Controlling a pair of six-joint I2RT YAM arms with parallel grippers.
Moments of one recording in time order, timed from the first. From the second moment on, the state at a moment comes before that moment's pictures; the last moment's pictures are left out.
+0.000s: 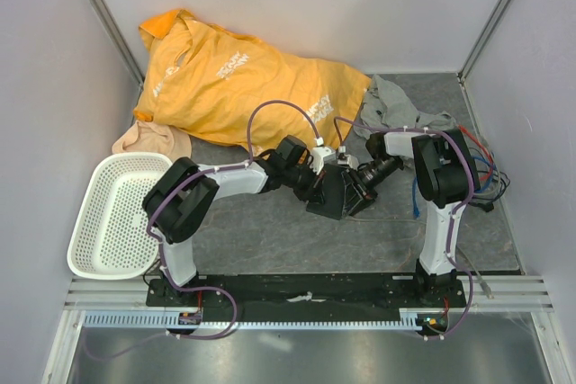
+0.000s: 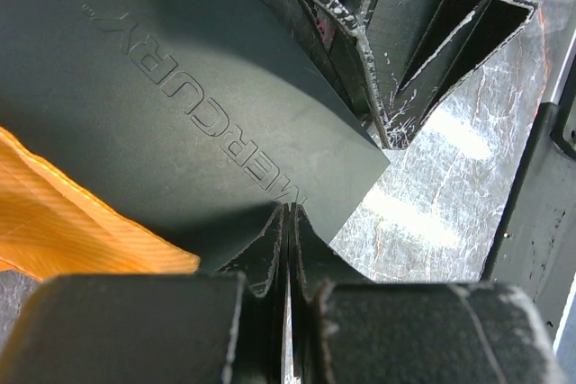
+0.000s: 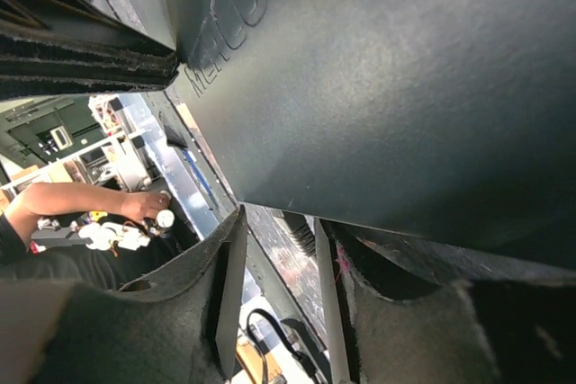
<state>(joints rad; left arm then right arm) -0.75 1.86 1.06 -0.02 0.56 -0.06 0.22 2.08 1.21 -1.02 -0.88 -0.37</state>
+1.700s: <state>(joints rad) -0.77 1.87 1.06 0.01 0.56 -0.06 0.22 2.00 1.15 -1.01 -0.67 -0.31</state>
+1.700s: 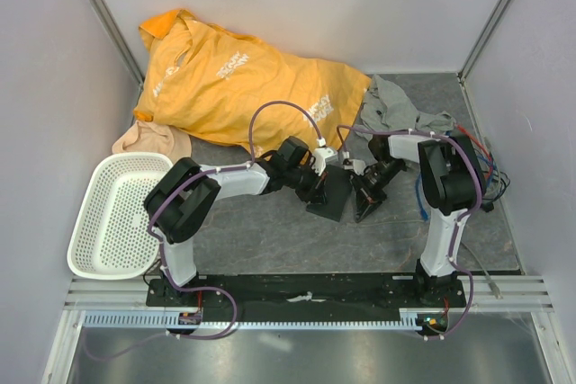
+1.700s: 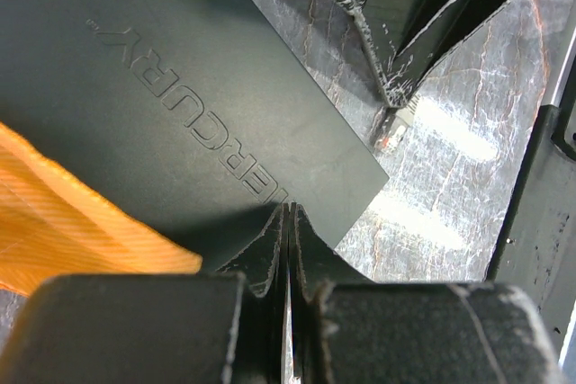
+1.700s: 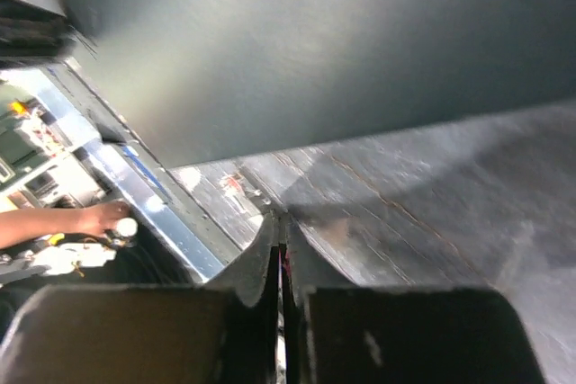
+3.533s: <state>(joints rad) -0.77 1.86 1.04 0.05 0.55 -0.02 0.17 1.38 0.81 -0.69 -0.19 -0.96</state>
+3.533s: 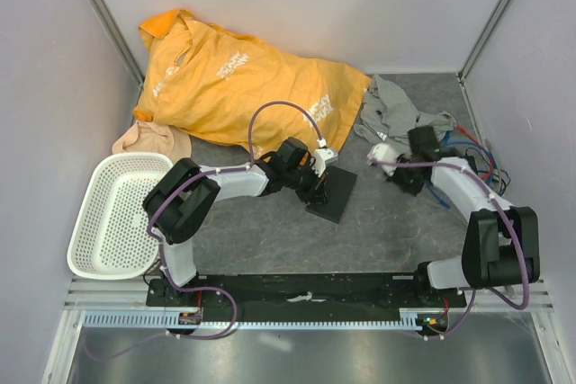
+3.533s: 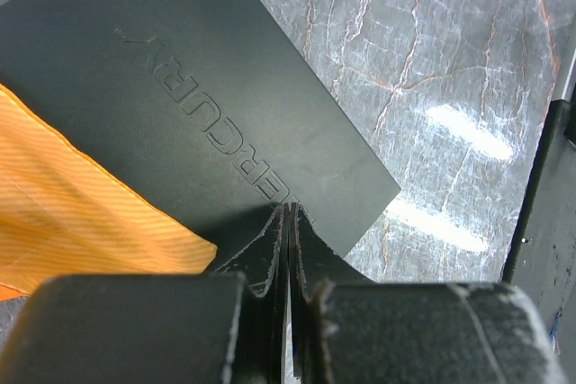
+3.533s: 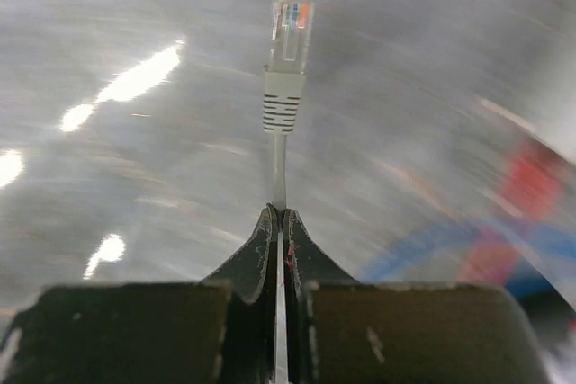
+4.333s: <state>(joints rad) -0.77 1.86 1.05 0.04 0.55 0.00 -0.28 1.77 1.32 -0.59 -0.14 -0.53</state>
